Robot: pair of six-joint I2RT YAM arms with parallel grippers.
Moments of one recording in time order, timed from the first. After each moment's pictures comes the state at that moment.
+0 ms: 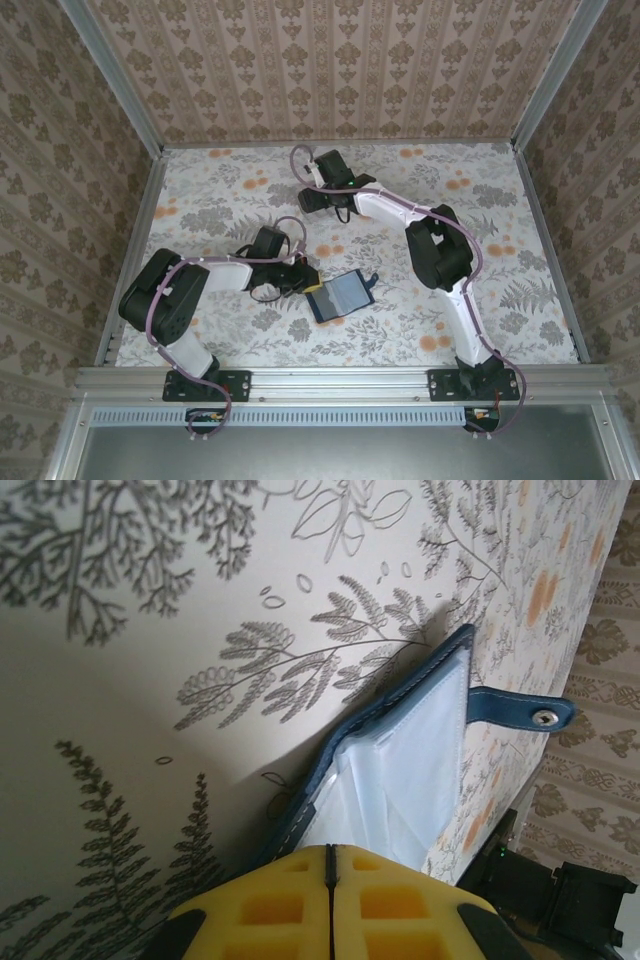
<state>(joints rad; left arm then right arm) -0.57 1.65 0.66 0.06 0.72 -0.85 0.56 2.29 1.88 -0.39 0.01 0.10</state>
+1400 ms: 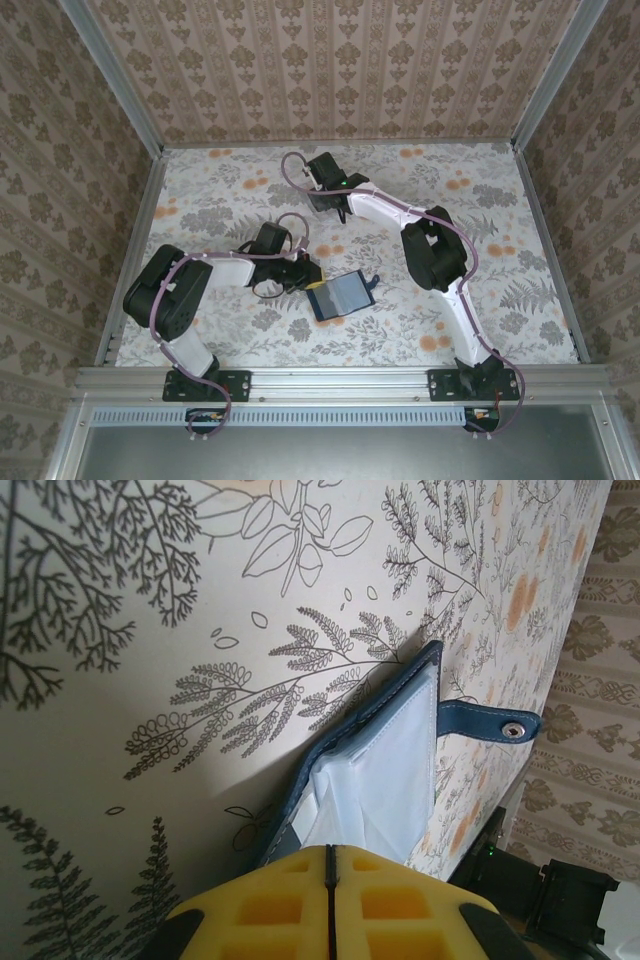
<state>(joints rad) -0.57 1.69 0.69 0.07 0.75 -0.84 0.58 2.31 1.94 -0.48 0.23 -0.01</state>
